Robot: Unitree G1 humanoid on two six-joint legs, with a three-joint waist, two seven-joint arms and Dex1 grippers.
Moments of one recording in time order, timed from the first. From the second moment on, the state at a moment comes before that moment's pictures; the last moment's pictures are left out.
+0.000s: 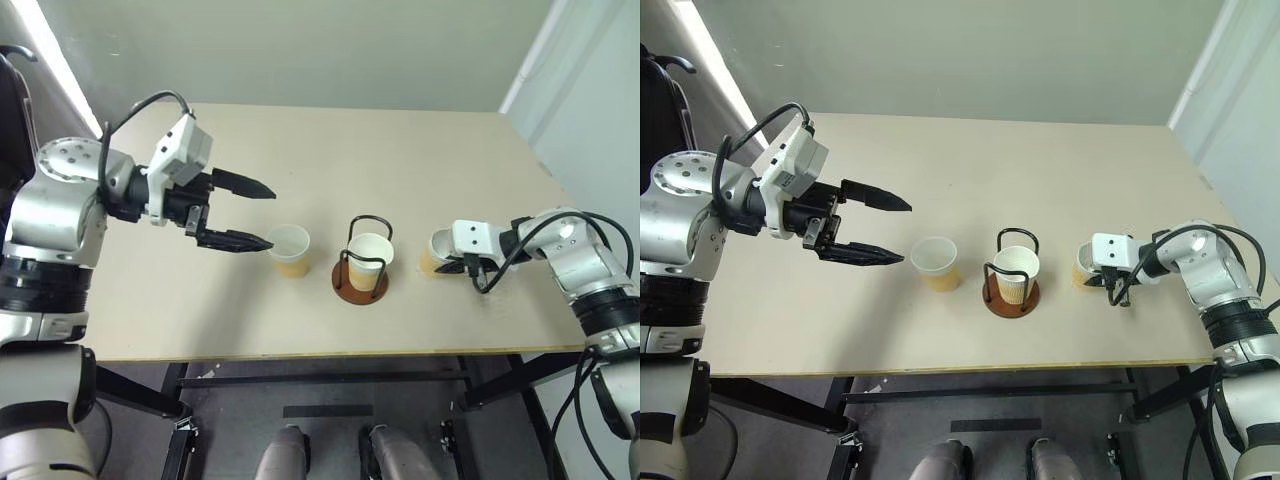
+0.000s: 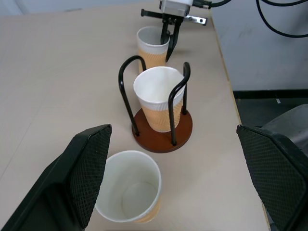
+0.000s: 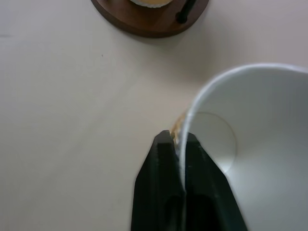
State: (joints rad) left arm -0.92 0.94 -0.09 0.23 -0.45 0.41 -1.56; right arm -0.81 -0.81 0.31 0.46 -0.09 -0.01 1.37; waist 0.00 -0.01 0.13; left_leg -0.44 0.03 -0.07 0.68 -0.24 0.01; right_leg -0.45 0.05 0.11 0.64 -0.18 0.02
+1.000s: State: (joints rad) left arm -0.96 0.95 -0.14 0.32 -0.43 0.36 -1.57; right arm -0.98 -0.85 0.12 -0.11 0.23 0.55 1.39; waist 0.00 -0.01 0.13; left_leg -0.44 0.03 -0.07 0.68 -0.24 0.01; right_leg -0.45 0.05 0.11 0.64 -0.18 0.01
